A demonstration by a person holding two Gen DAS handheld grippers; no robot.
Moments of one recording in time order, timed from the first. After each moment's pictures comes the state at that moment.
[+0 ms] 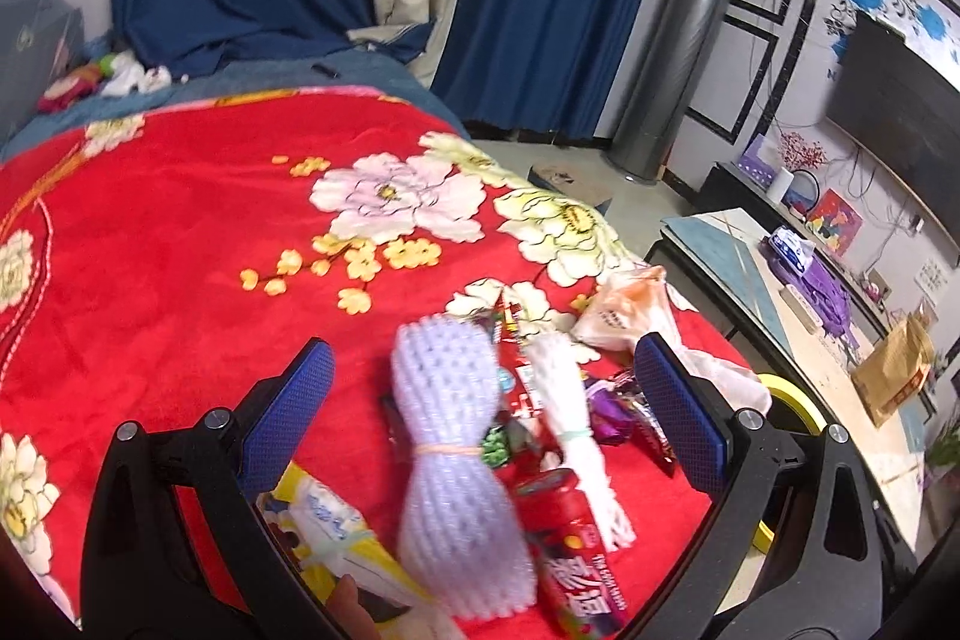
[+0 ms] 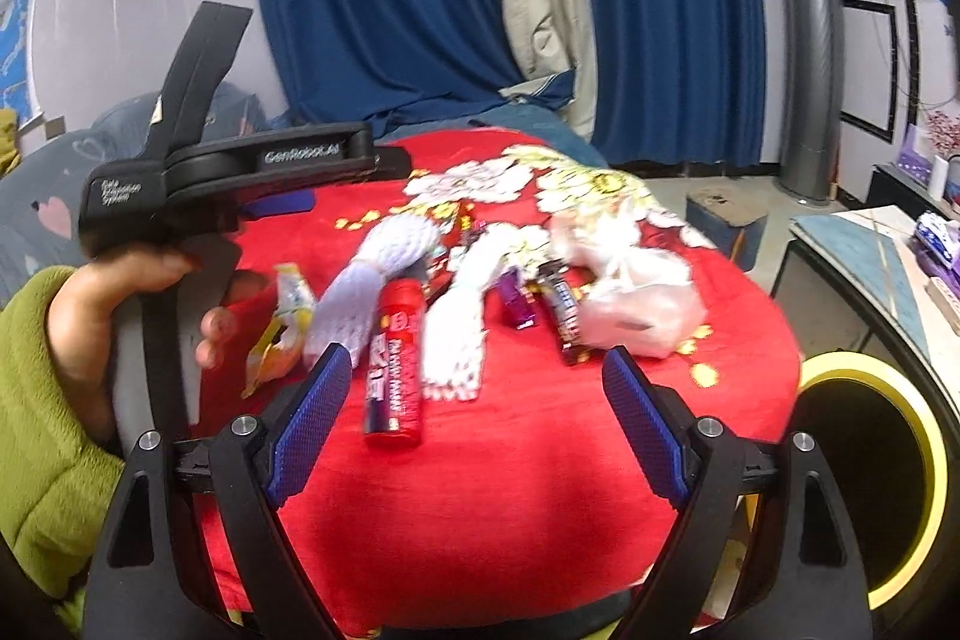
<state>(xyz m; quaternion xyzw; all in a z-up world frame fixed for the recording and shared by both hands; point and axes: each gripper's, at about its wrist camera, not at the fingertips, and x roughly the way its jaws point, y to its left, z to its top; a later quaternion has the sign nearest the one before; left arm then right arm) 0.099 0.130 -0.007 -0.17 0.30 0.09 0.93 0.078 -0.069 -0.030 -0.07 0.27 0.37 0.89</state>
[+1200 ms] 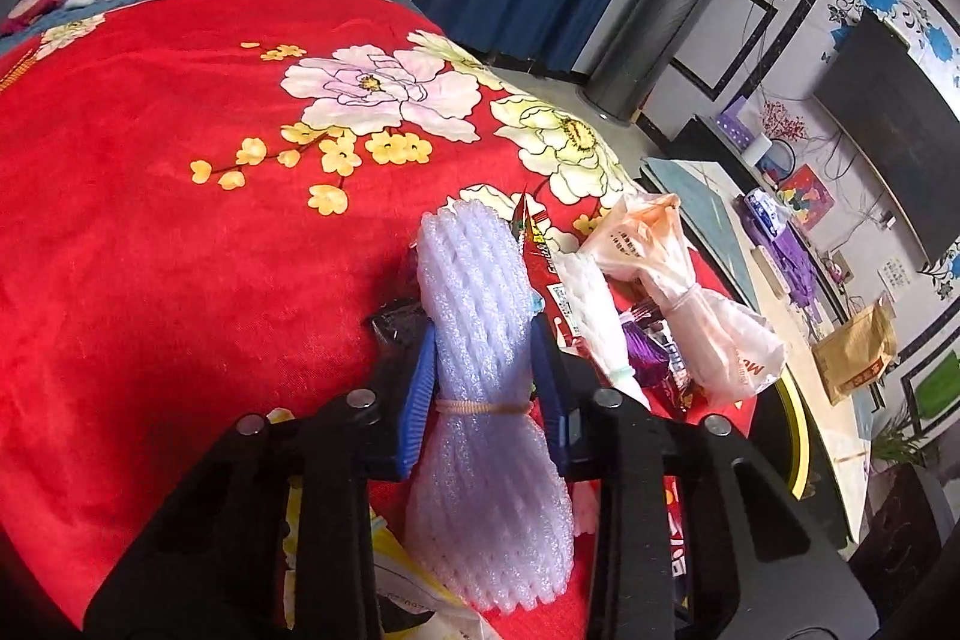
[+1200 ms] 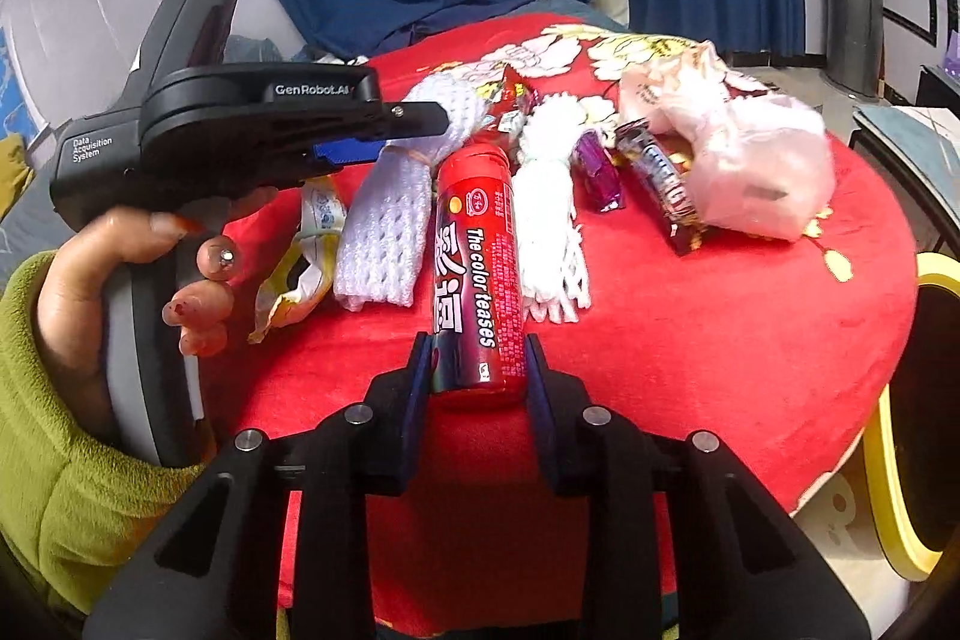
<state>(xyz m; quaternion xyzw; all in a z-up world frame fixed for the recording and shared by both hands) 0.113 0.144 -0.045 -0.22 0.37 0.03 0.90 0.094 -0.038 -0.073 -0.04 0.39 0.40 0.83</state>
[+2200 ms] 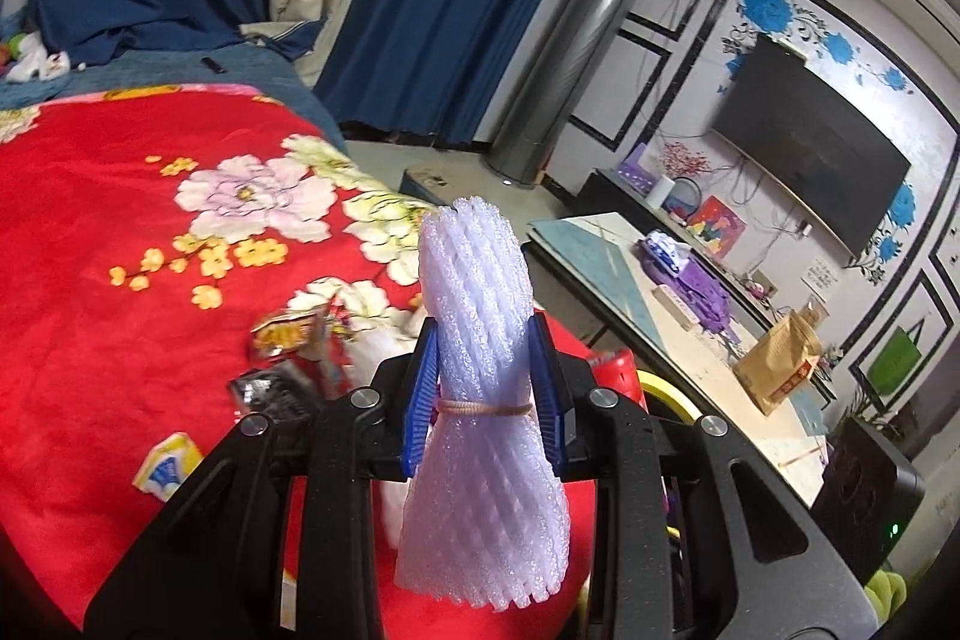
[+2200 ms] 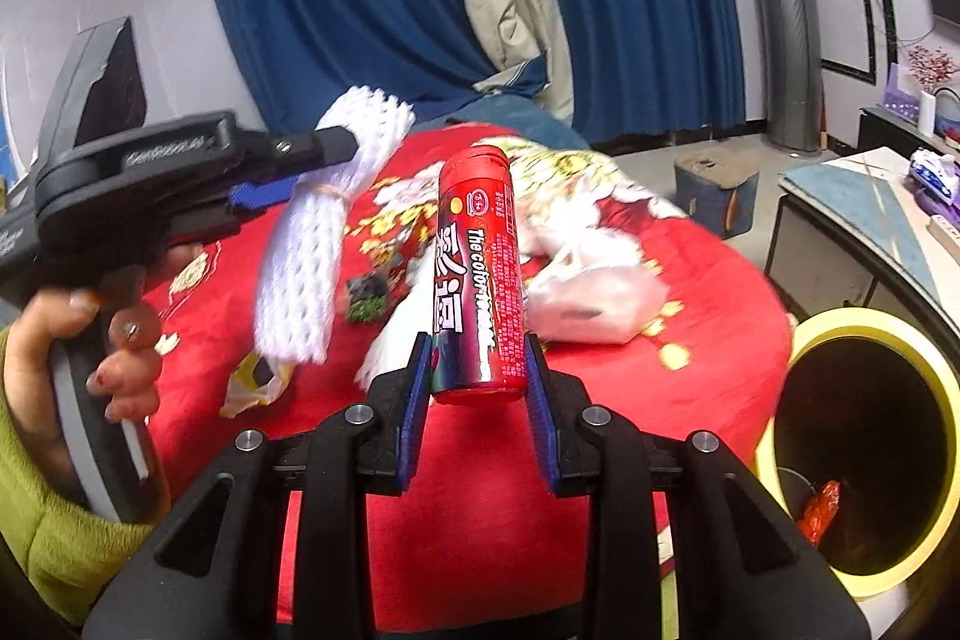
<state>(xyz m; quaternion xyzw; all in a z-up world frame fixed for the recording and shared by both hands) 0.094 0.087 0.018 -0.21 0.26 -0.06 0.94 0.101 -0.100 -0.028 -0.01 0.29 0.35 0.89</state>
